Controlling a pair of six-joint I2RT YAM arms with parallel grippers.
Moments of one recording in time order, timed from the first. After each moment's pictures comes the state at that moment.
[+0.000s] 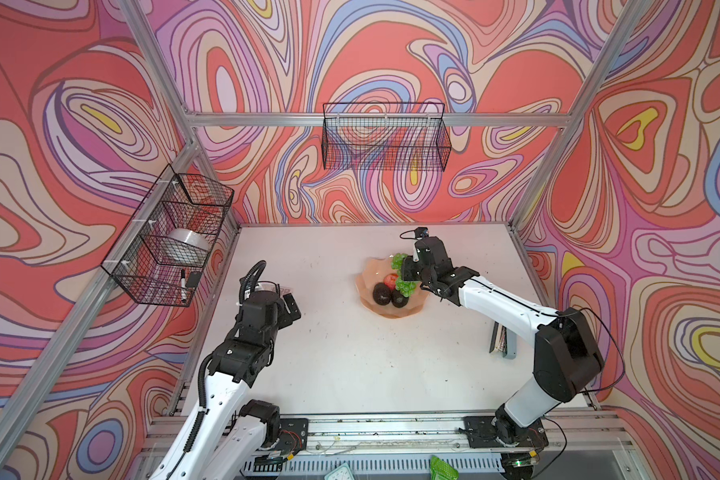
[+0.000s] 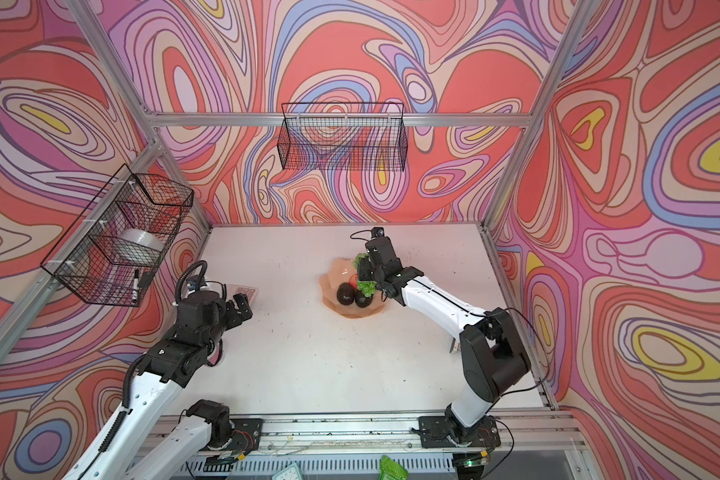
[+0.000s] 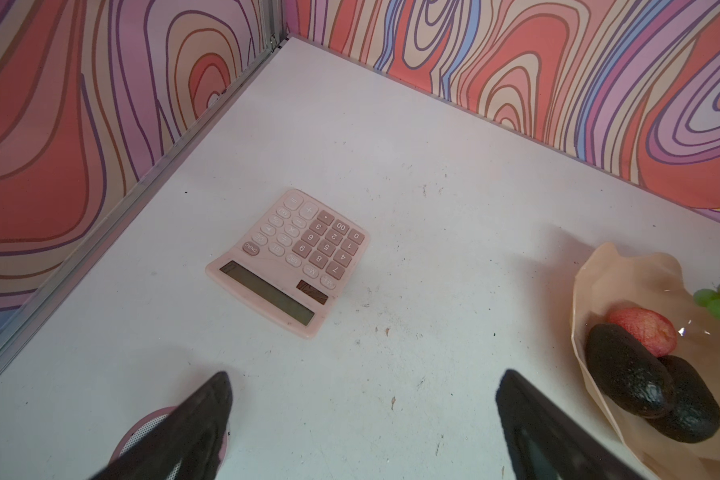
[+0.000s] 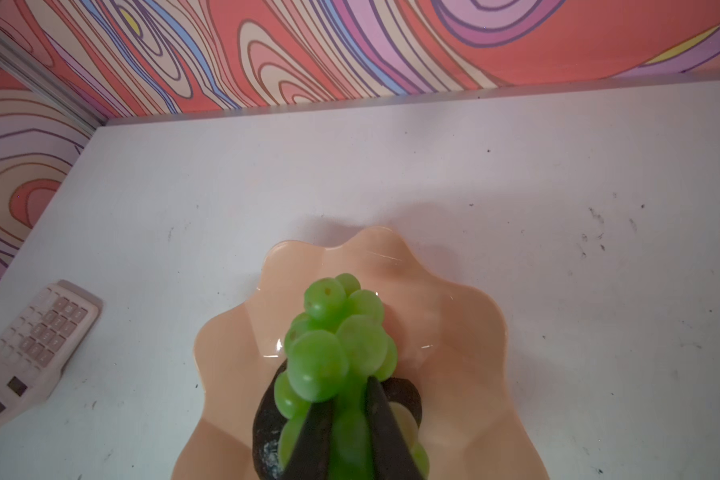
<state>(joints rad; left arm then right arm) -0.24 0.74 0.72 -0.60 -0.36 -0.53 0.52 1.66 1.20 -0.18 0.12 0.39</state>
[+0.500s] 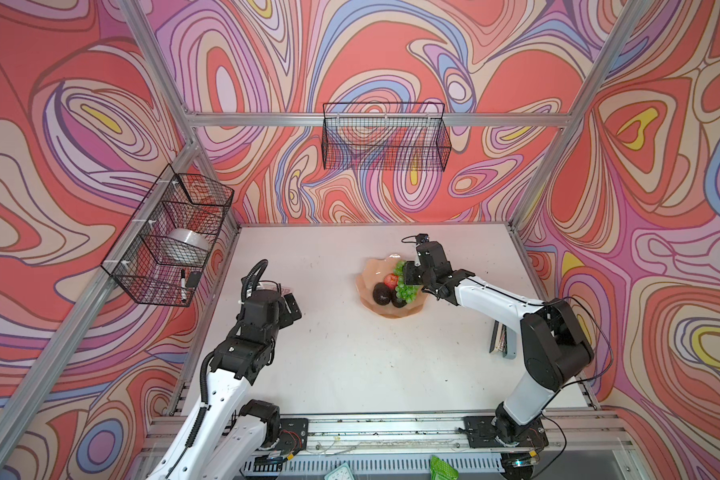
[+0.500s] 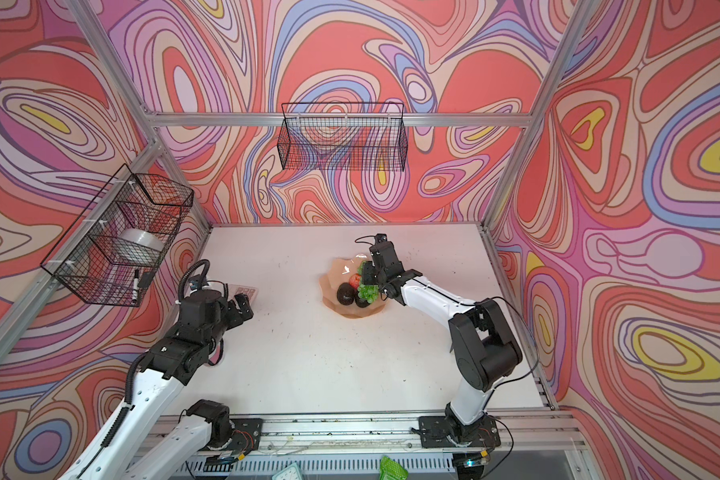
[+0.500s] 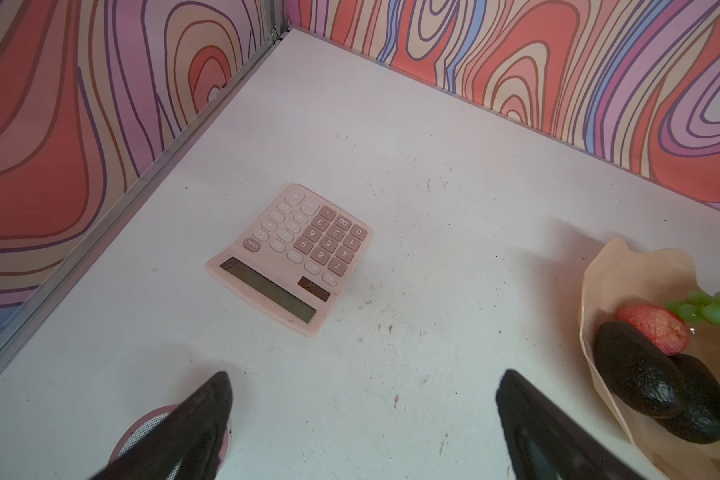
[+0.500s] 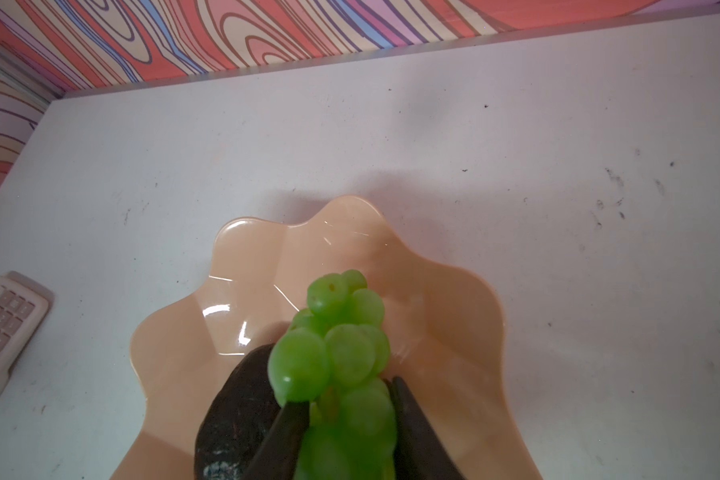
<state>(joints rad) -0.24 0.76 0.72 -0.60 -0.36 -0.53 0.48 1.72 1.16 -0.13 0.07 0.39</state>
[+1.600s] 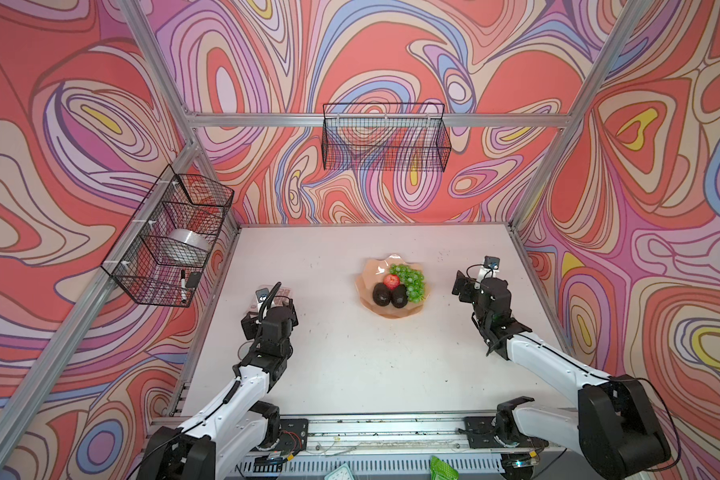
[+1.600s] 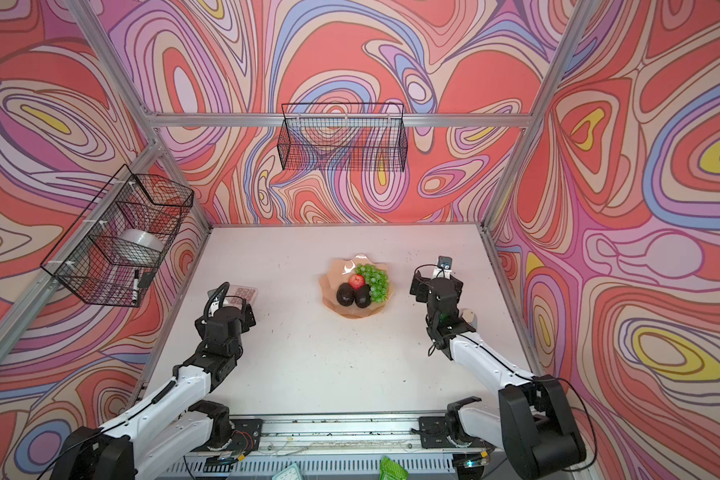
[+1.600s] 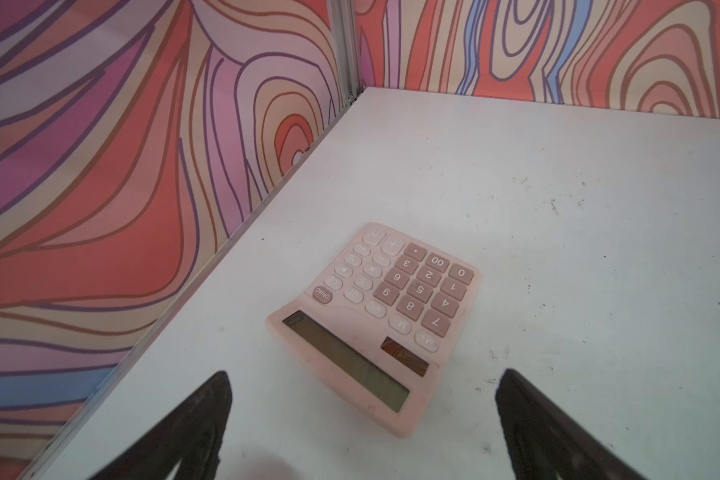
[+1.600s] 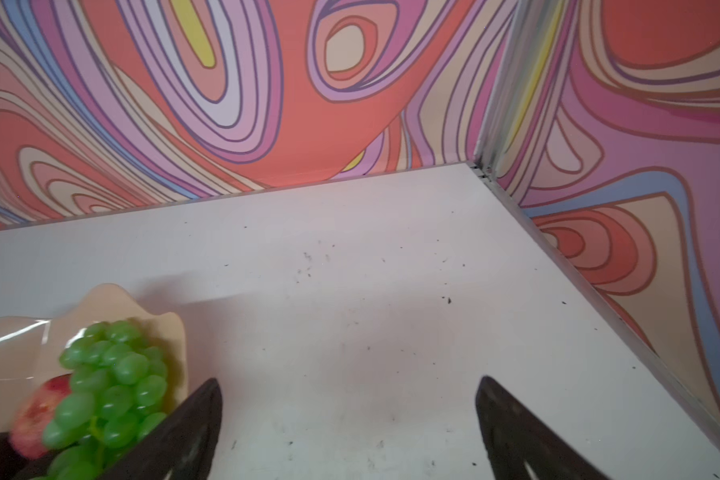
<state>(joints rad) -0.23 0.99 0.27 0.26 -0.66 -0.19 0.22 1.22 0.48 0.40 0.38 0.17</state>
